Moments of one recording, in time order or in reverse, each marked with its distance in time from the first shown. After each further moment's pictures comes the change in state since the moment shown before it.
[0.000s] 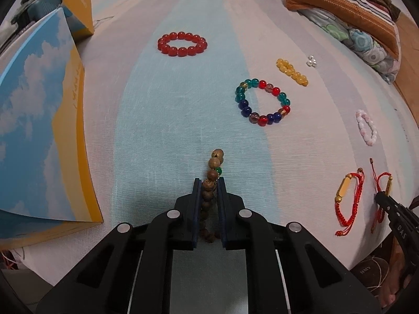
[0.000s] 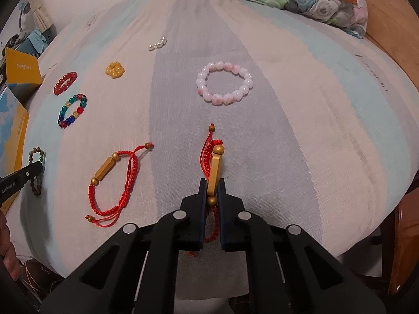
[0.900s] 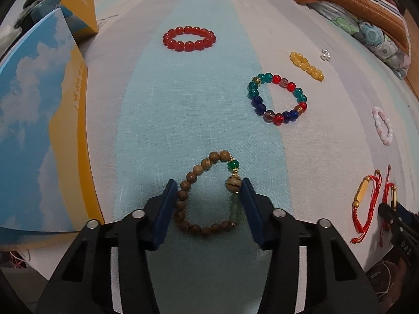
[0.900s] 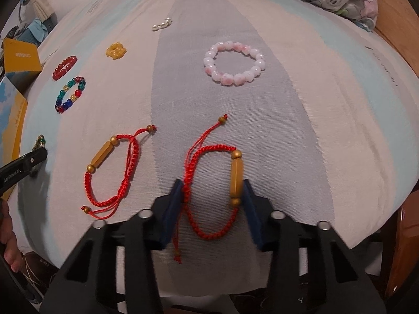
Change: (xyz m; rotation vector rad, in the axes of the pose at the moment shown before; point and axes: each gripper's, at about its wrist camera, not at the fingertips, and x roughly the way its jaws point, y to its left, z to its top) left arm 0.014 -0.001 0.004 0.005 0.021 0.075; right arm 0.016 0.006 -0.002 -0.019 0.085 0.012
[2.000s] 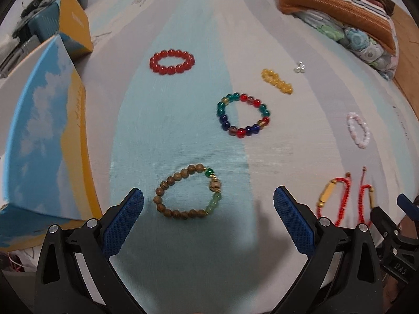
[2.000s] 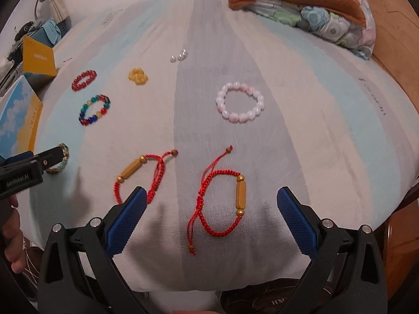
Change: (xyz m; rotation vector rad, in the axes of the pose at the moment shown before) left arm -0.030 -0.020 0.001 0.018 -0.048 -0.024; right arm -0.043 0.009 0.001 -0.063 -0.114 -0.010
